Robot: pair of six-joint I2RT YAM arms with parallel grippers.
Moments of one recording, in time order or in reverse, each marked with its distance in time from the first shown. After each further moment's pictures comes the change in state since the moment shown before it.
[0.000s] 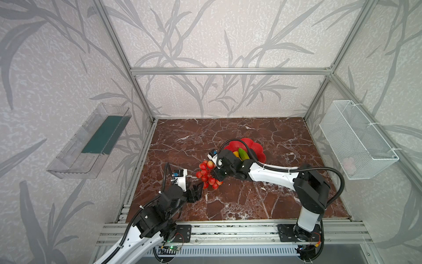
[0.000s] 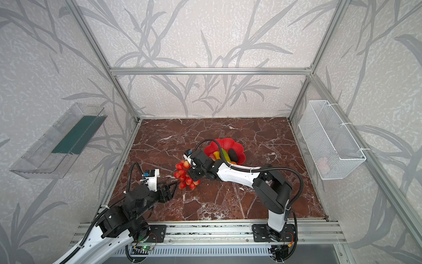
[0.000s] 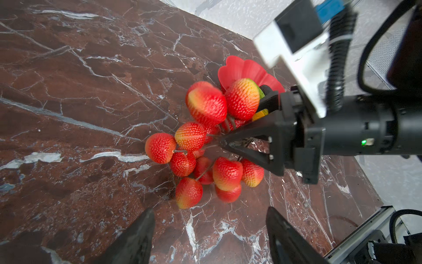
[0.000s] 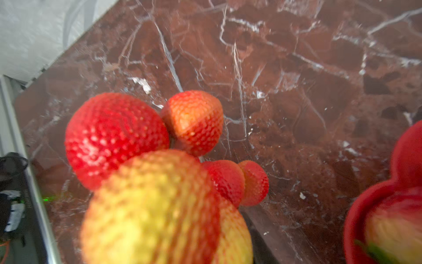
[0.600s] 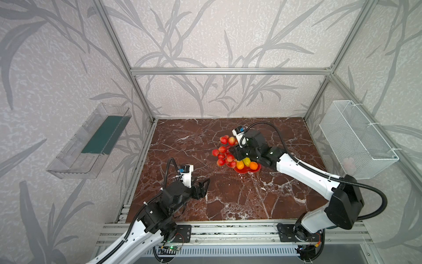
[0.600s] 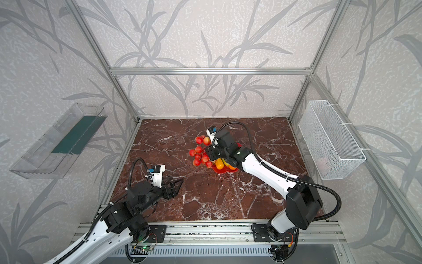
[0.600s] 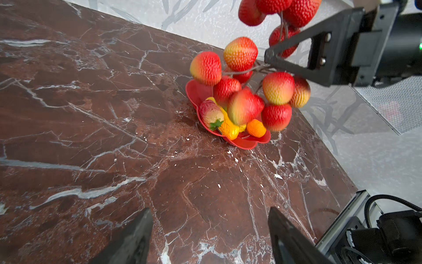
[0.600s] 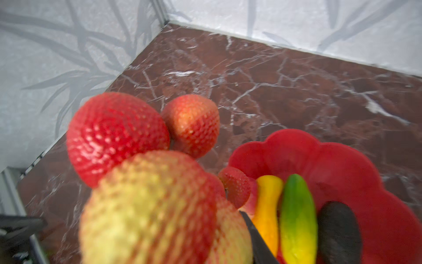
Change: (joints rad) left arm 0.000 0.152 0.014 0.227 0.099 0.105; right arm -0.298 -0.261 -0.003 -0.113 0.029 0.008
